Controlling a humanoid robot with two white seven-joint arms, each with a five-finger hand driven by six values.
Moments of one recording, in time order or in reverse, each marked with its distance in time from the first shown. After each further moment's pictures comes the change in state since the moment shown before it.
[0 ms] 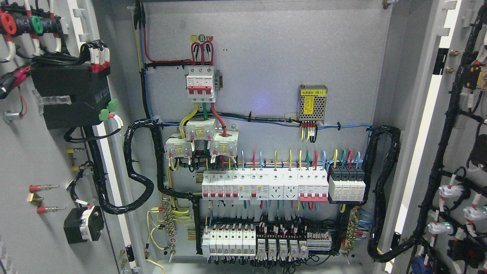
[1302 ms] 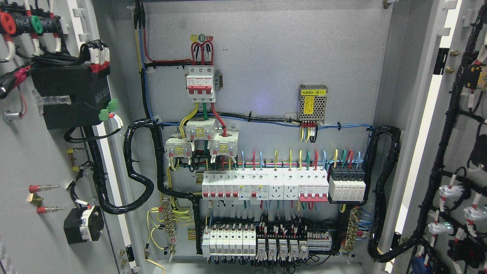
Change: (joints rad) left arm -0.097 -0.042 0.005 -0.303 0.001 -0.001 0.009; right arm -0.069 -0.047 -0.198 -0.165 -0.237 0.144 -0.028
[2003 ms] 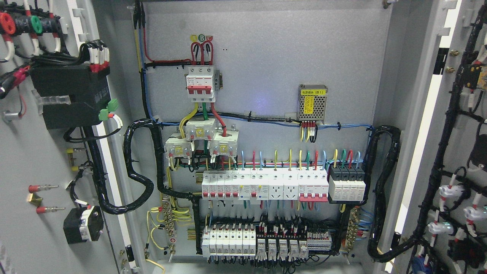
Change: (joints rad) left arm -0.122 -0.046 0.020 -0.066 0.047 -0.001 0.001; right arm -0.003 -0.028 -0.110 -0.017 -0.049 0.016 -0.015
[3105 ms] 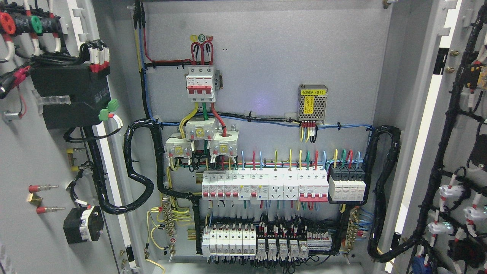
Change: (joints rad) left arm -0.040 -0.015 0.103 -0.070 0.153 -0.001 0.004; right arm 0.028 -0.012 -0.080 0.010 -0.014 0.046 0.000
